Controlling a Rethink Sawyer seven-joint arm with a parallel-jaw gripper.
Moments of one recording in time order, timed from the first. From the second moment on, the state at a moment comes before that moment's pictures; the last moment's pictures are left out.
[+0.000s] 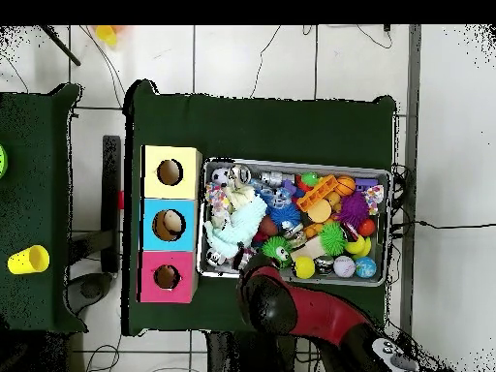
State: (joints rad) arm -0.60 -0.73 0.26 2.22 -0.18 -0.08 1.83
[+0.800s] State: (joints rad) arm -0.48 -0.78 0.21 2.31 -0.16 -0.08 1.83
